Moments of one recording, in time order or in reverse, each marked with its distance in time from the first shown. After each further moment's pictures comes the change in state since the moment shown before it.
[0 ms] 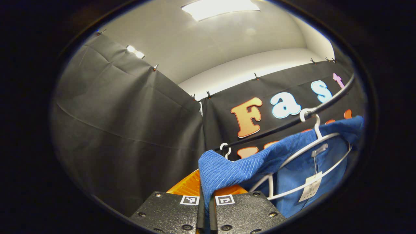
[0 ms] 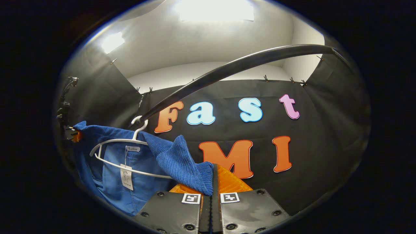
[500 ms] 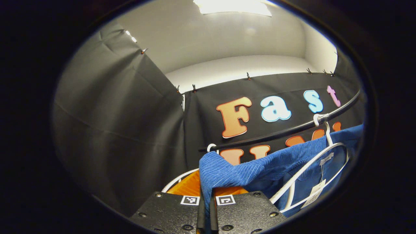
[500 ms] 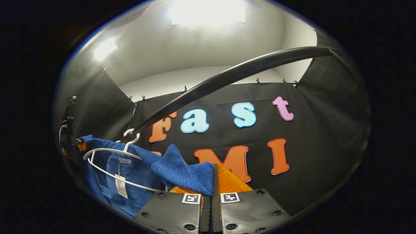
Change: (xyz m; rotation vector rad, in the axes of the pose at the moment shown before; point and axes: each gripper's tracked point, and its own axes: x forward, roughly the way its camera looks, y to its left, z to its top) left arm 0.070 -0.014 -0.056 -0.142 0.060 -0.230; right arm 0.002 -0.015 0.020 0.006 -0.037 -0.042
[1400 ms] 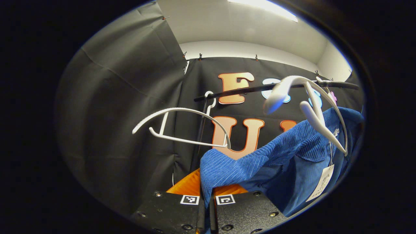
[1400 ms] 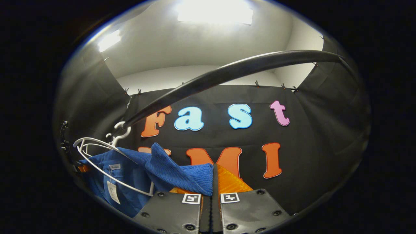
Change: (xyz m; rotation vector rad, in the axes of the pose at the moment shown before) left arm -0.021 -0.029 -0.130 -0.178 0.173 -0.029; right arm 0.023 -0.015 -0.009 -0.060 0.018 -0.083
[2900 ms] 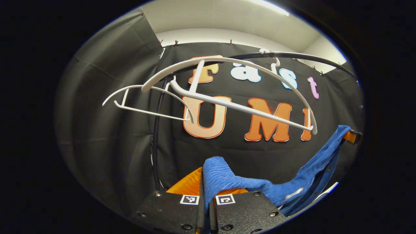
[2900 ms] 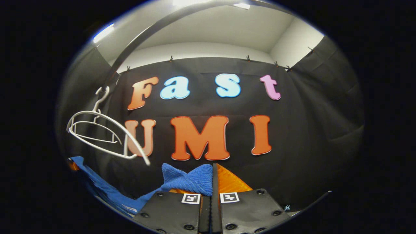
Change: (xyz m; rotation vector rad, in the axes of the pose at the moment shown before) left arm -0.067 -0.119 -0.059 0.020 0.166 -0.183; right arm 0.004 -0.016 -0.093 0.031 0.202 0.032
